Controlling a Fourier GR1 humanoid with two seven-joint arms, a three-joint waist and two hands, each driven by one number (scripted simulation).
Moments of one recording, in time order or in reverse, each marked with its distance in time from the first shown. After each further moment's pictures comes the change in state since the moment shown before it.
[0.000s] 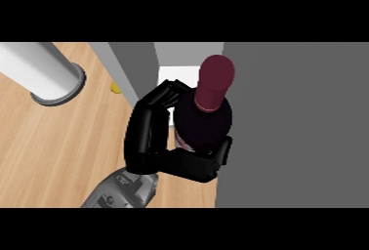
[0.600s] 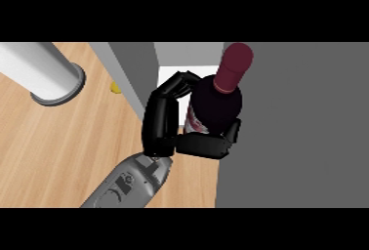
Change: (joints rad) left arm -0.097 0.000 -0.017 0.171 0.044 0.085 -0.095; right arm -0.025 -0.008 0.003 -0.005 -0.009 -0.008 0.043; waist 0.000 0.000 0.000
